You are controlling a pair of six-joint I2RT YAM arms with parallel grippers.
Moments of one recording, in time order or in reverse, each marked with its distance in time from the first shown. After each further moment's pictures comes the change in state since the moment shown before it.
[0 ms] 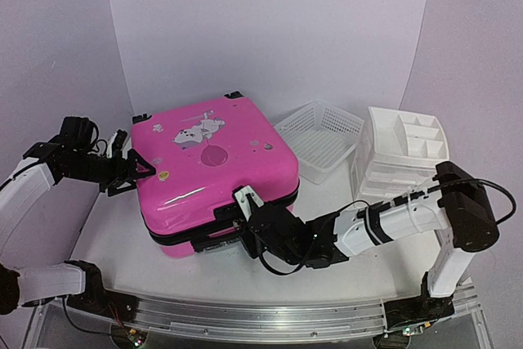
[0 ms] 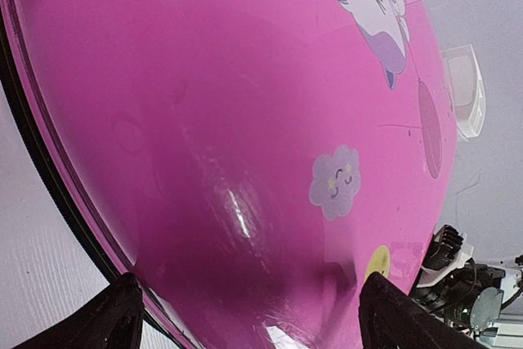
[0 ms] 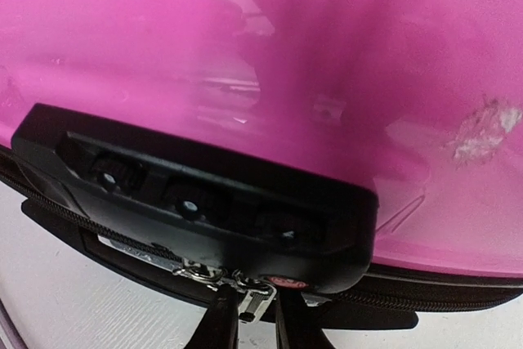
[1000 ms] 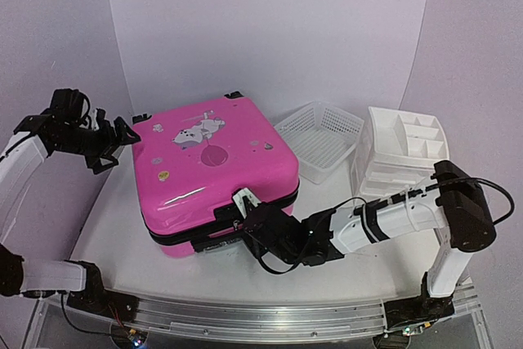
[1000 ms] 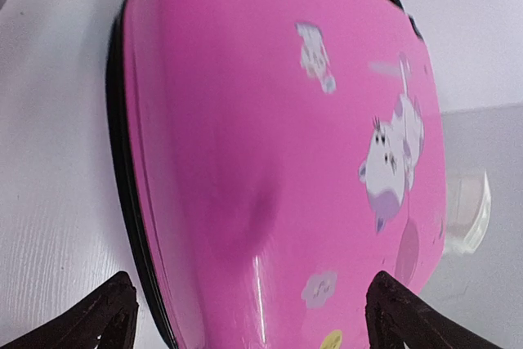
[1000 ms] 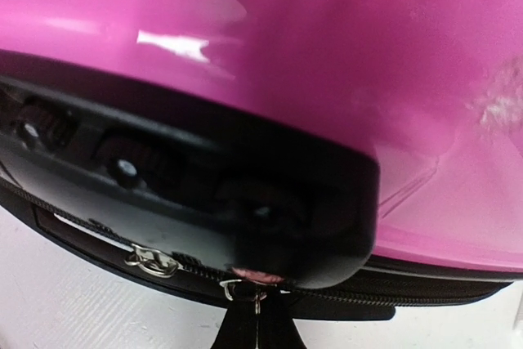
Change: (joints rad) left arm 0.054 0.091 0.236 -0.093 -0.205 -0.195; right arm 0.001 0.021 0.047 -0.135 0.053 -0.023
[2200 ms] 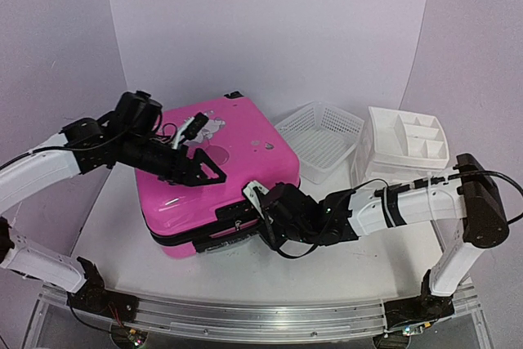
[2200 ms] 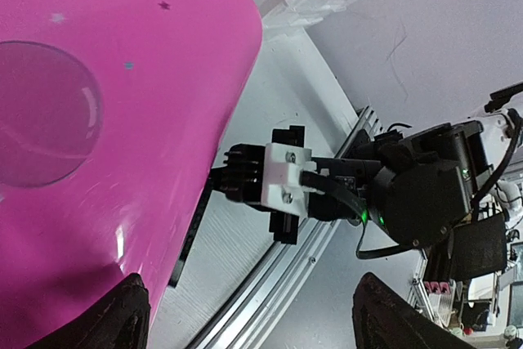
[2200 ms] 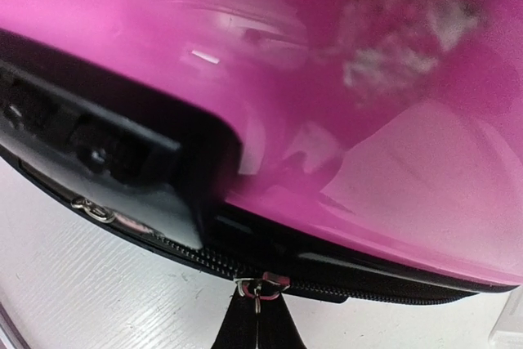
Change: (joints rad) left arm -0.715 0.106 0.029 0.236 0.079 0.114; right arm -0.088 -0.107 -0.006 -0.183 -0.203 -0.102
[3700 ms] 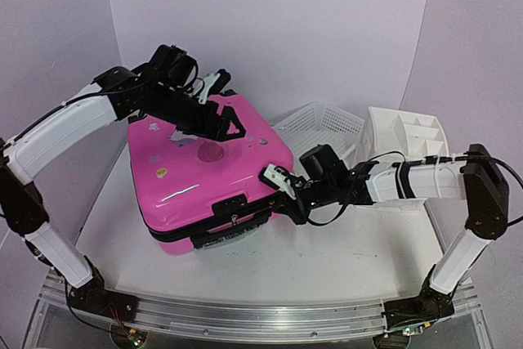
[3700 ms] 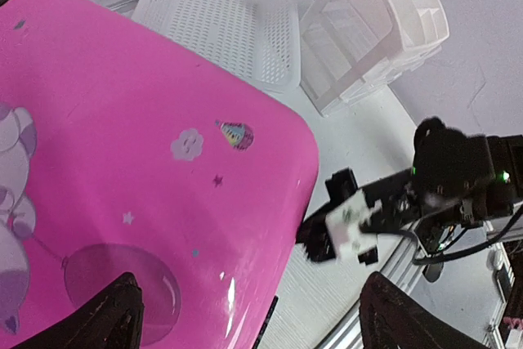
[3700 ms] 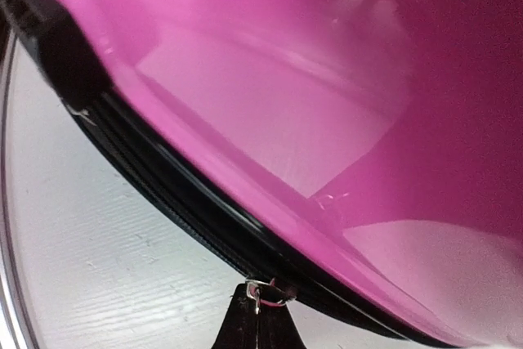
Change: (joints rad) left arm 0.003 0.337 0.482 -0.197 -0.272 0.175; right arm -0.367 -0.057 -0.058 0.050 -0.629 -0.417
